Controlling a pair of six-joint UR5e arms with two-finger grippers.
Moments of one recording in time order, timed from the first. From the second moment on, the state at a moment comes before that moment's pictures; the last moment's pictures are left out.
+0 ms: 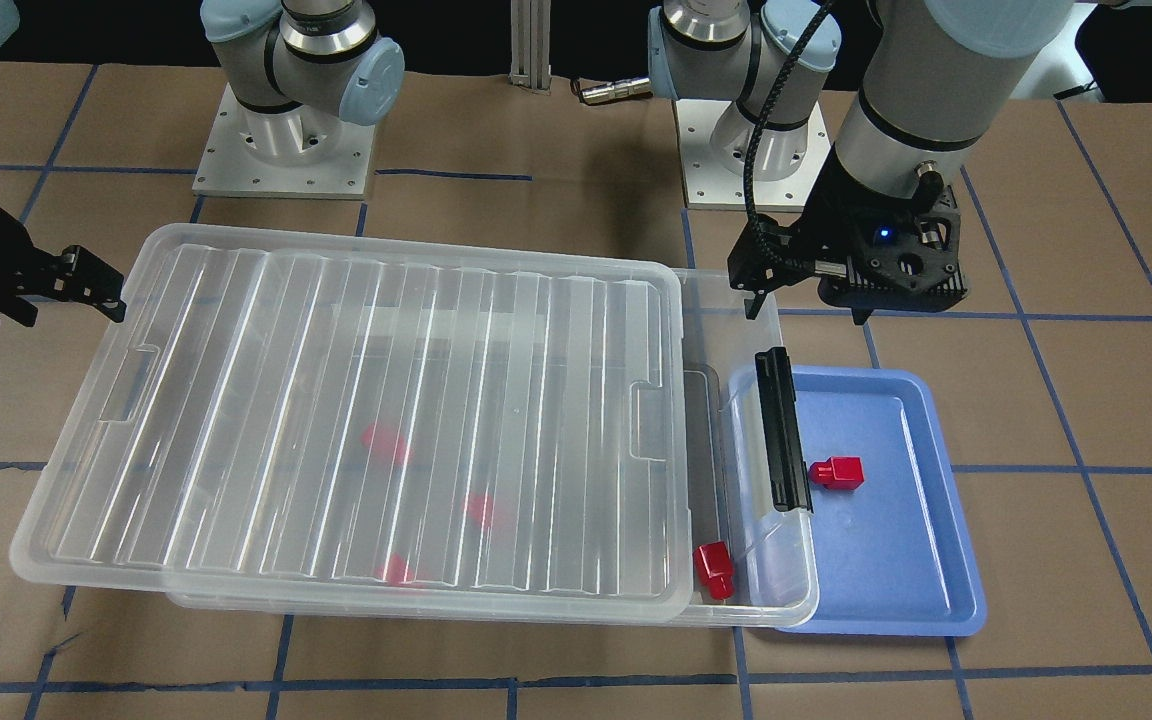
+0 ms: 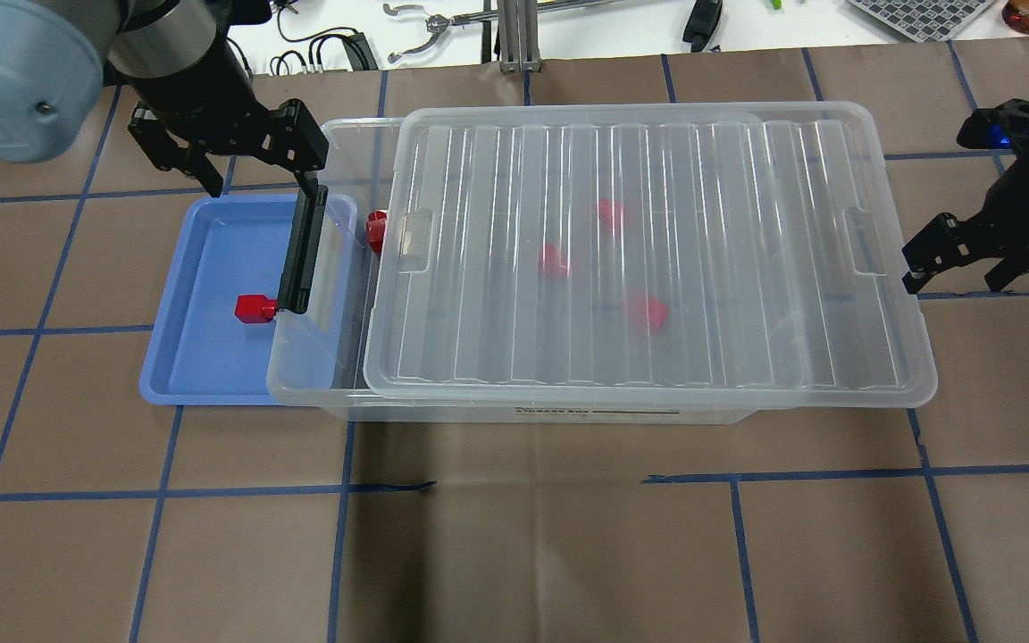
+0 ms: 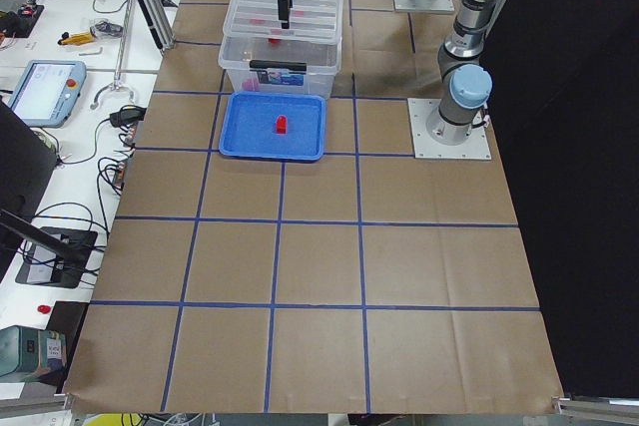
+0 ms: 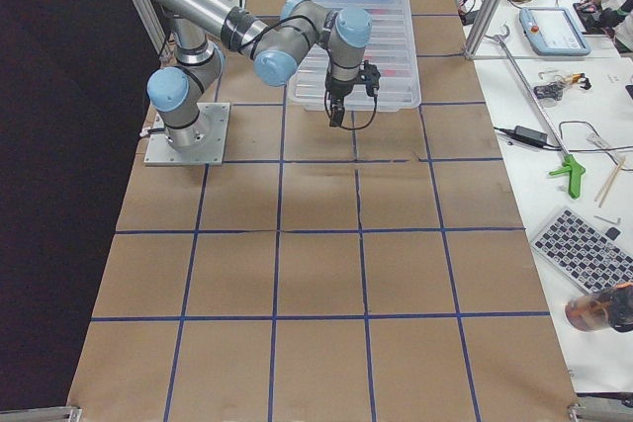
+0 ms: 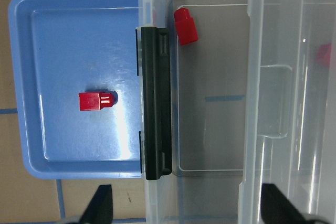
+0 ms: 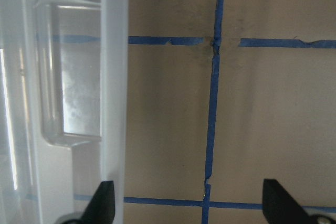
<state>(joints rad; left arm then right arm) -1.58 -1.67 -1.49 -1.54 1.58 0.04 1.12 -1.53 1.84 -1.75 -1.54 -0.47</state>
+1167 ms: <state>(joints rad) -1.58 -1.66 -1.48 -1.54 1.57 0.04 1.20 -1.53 1.84 -1.72 -1.47 -0.46</state>
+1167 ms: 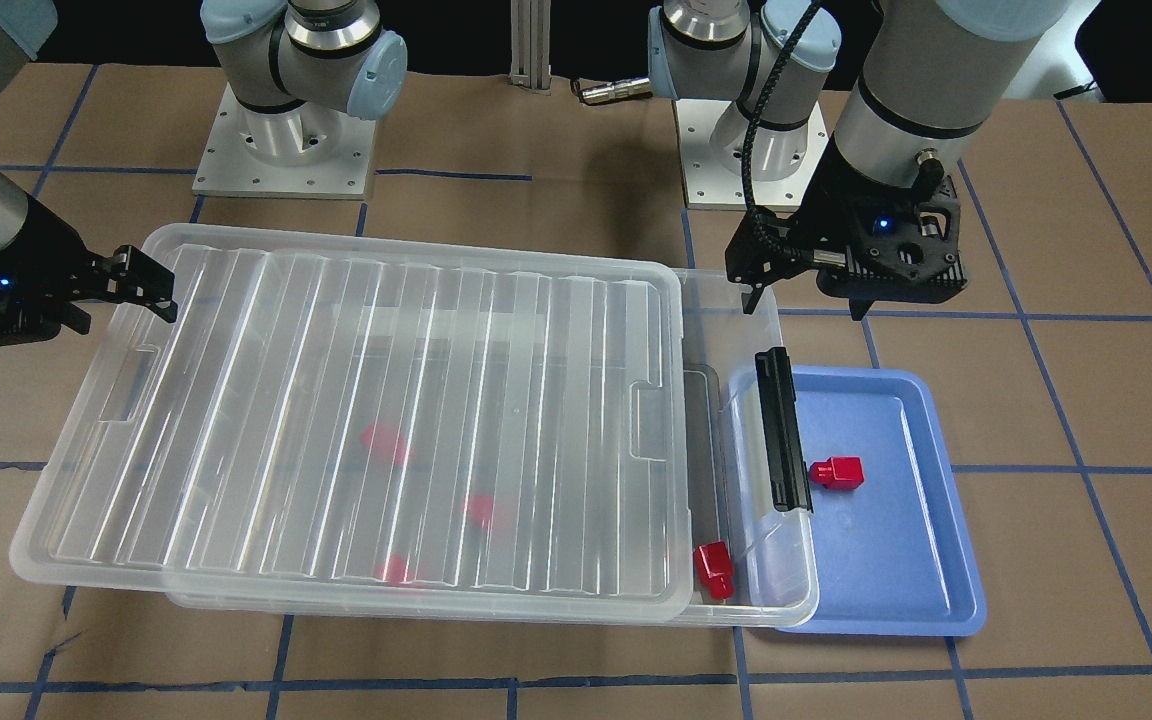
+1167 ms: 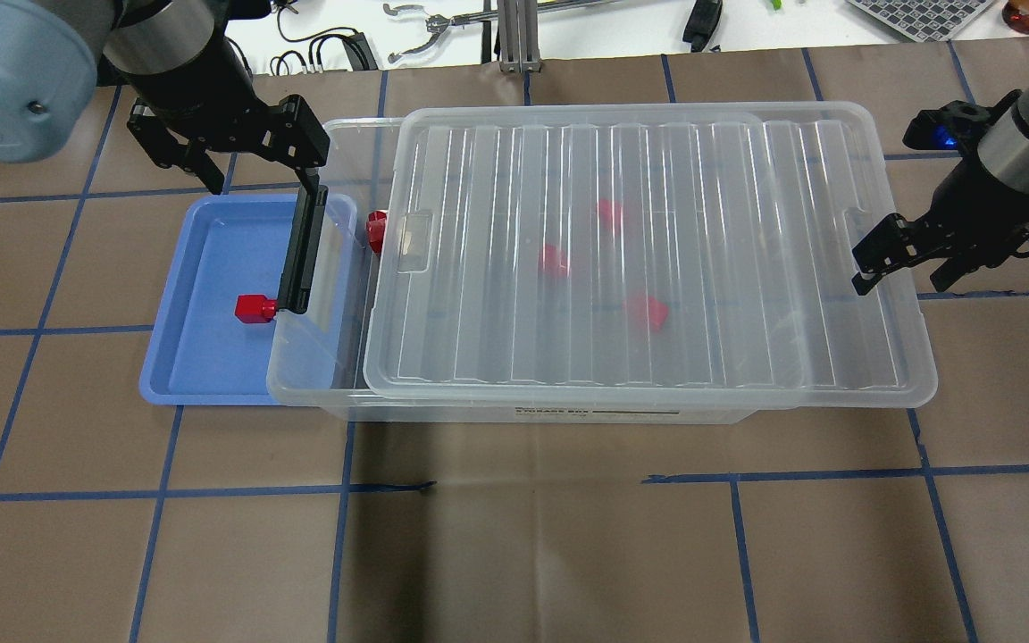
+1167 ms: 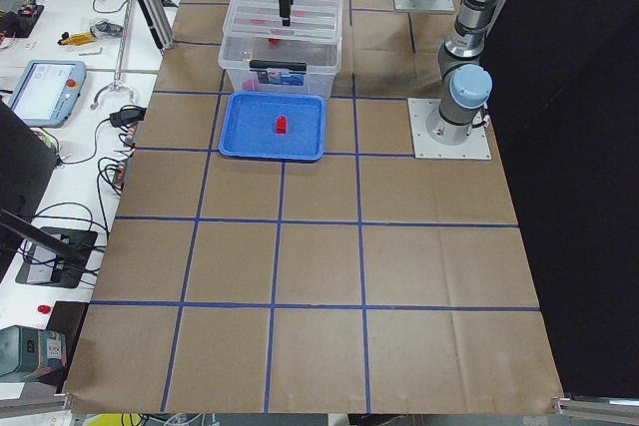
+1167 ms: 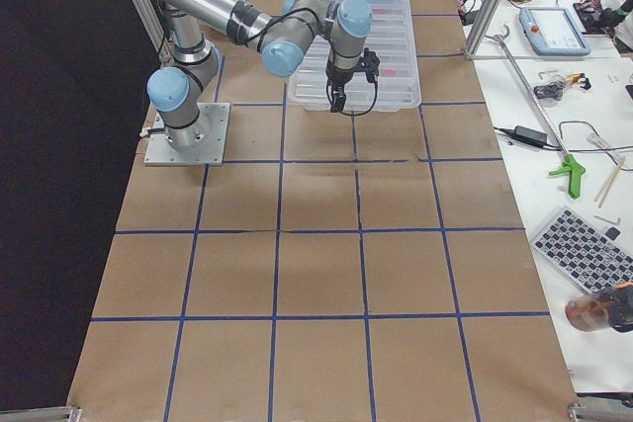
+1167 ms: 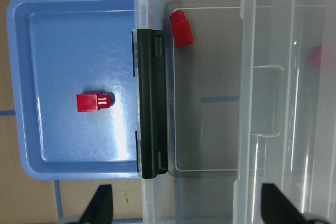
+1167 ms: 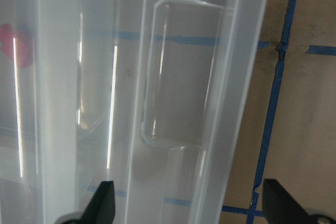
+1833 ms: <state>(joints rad) -1.58 -1.67 -1.47 -1.54 1.58 0.04 1.20 -1.53 1.86 -1.70 -1.38 -0.46</state>
